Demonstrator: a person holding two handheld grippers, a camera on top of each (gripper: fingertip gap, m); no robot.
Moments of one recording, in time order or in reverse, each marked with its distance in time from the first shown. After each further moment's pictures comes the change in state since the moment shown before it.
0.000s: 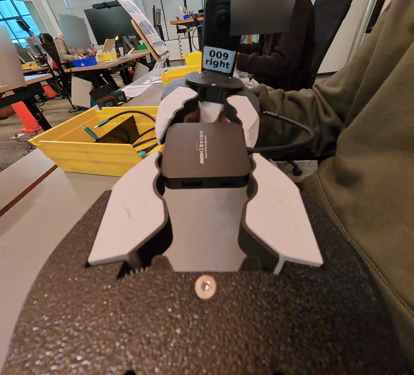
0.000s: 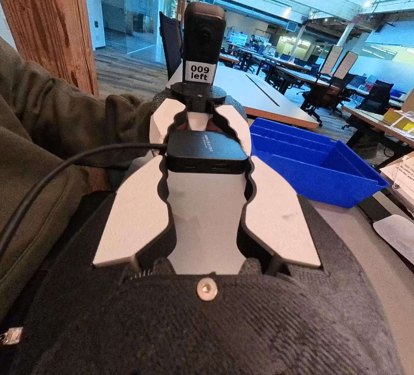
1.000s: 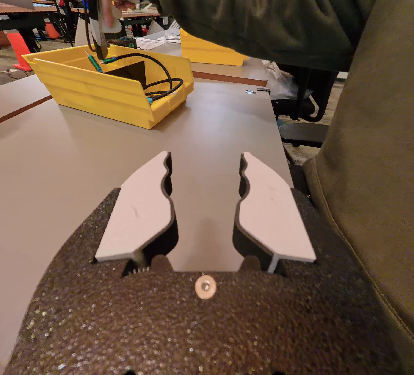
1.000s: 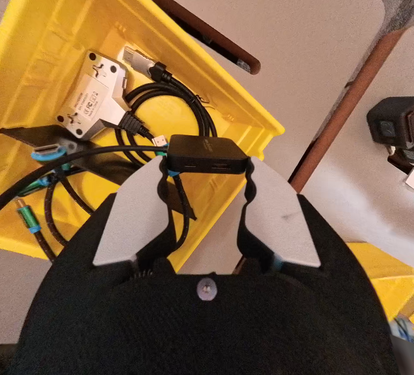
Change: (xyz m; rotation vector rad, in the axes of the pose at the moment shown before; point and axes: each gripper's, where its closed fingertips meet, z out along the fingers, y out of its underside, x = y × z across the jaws) left arm -0.013 0.064 -0.017 -0.086 -0.080 -0.198; right arm 0.331 0.175 -0.330 -1.400 0.882 0.758
